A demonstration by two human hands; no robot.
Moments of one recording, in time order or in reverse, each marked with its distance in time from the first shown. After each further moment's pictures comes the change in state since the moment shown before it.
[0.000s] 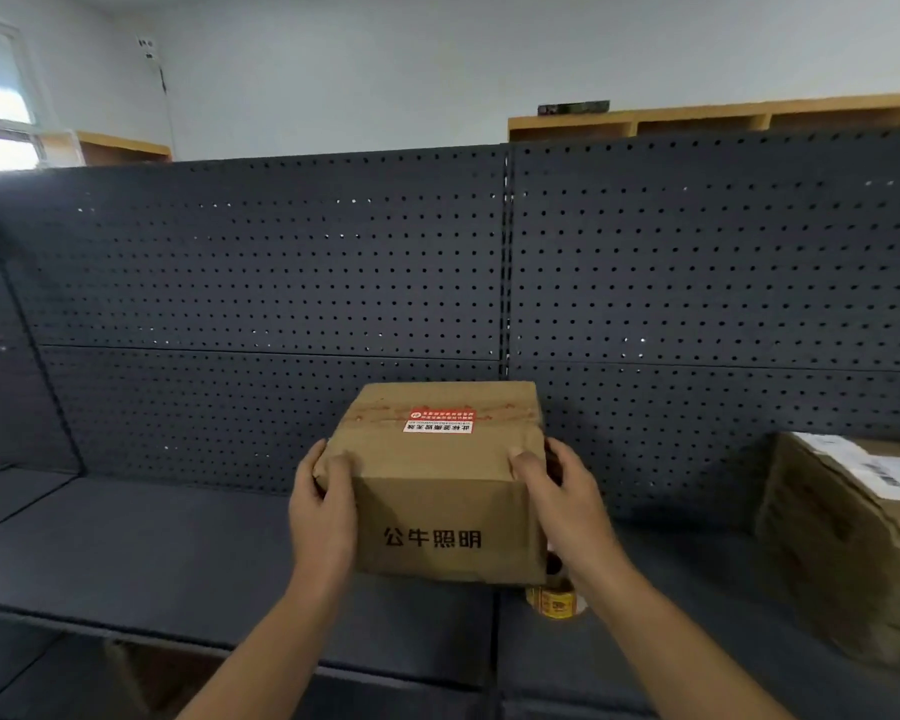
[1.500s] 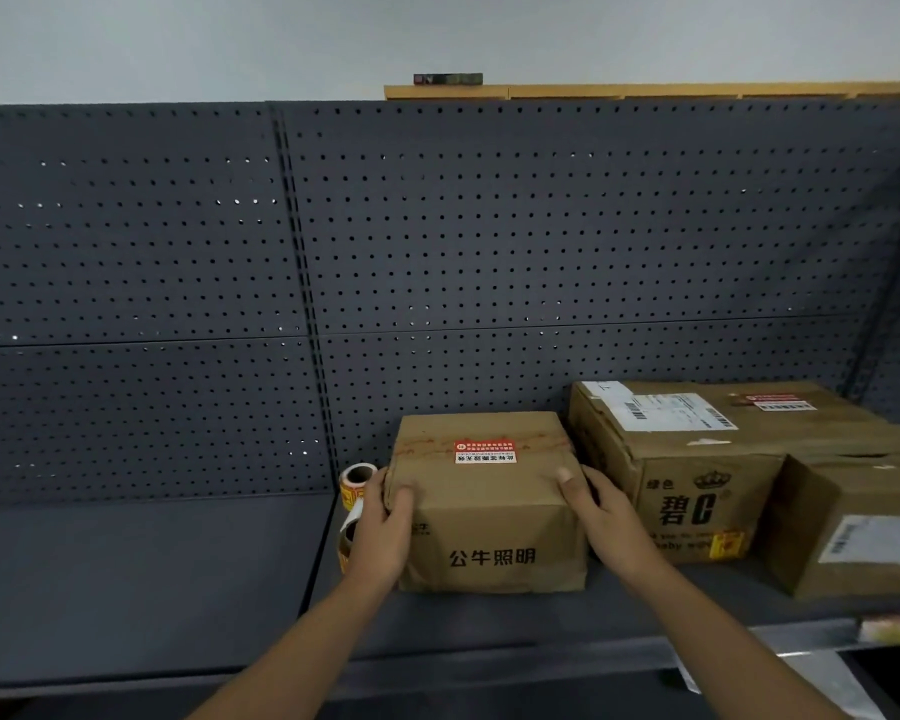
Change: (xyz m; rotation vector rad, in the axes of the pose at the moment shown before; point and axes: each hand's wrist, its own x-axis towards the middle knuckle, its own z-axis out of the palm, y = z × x) left_hand -0.139 -0.065 0.218 0.165 -0.521 -0.207; right_hand -0.007 0.093 -0.287 -0.233 0.120 0.069
